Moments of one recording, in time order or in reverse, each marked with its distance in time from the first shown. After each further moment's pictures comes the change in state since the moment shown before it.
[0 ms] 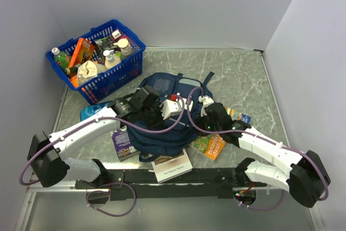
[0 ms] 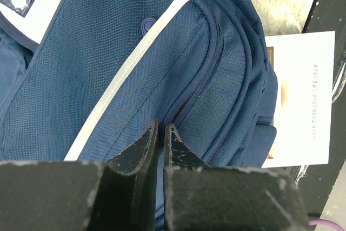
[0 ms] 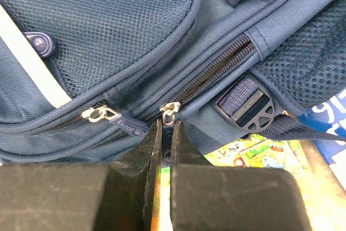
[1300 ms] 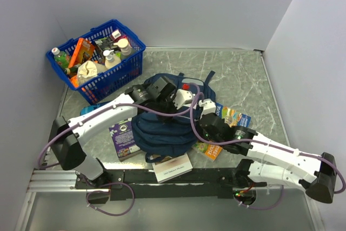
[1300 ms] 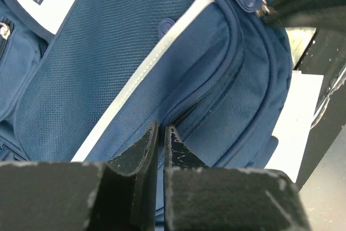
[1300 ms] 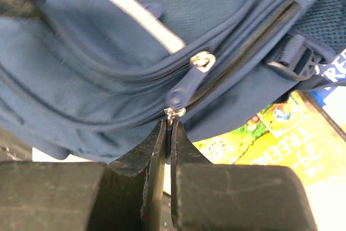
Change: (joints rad) left arm -0.061 0.225 0.297 -0.153 -0.101 -0.165; right arm 0.343 -0.151 0.140 -0.274 0.410 0.258
